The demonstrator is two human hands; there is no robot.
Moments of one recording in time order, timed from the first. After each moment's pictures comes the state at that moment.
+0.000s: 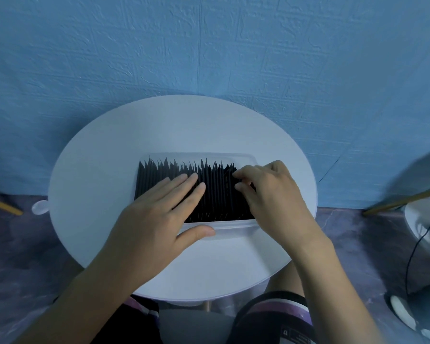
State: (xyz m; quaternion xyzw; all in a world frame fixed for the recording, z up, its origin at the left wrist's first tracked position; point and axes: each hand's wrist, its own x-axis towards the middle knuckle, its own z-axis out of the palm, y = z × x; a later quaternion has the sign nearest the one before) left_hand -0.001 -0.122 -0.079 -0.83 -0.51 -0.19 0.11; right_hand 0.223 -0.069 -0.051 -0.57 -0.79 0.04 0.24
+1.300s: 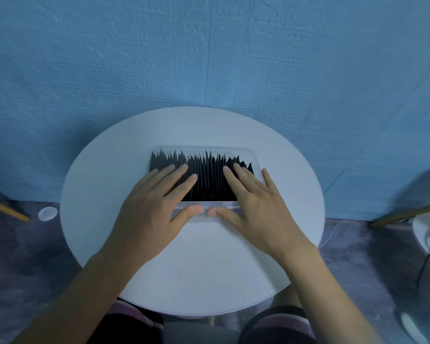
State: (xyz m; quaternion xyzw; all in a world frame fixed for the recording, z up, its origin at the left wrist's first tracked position) left_hand -0.027 -0.076 -0.097 -0.78 -0.55 -0.25 0.13; right_hand 0.201 -0.057 -0.066 -0.51 -0.85 -0.01 0.14
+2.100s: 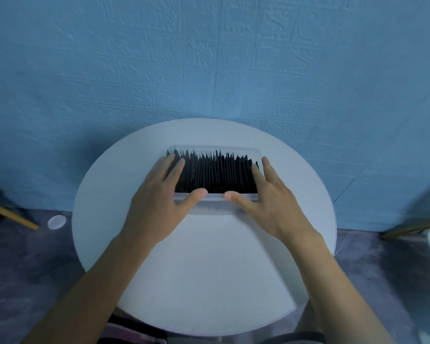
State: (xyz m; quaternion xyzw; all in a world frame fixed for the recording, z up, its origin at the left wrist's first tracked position) left_hand -0.037 -0.031 -0.094 -0.70 -0.64 -0.31 0.03; right_hand 0.203 -0.017 -0.053 -0.61 -0.76 0.14 0.17
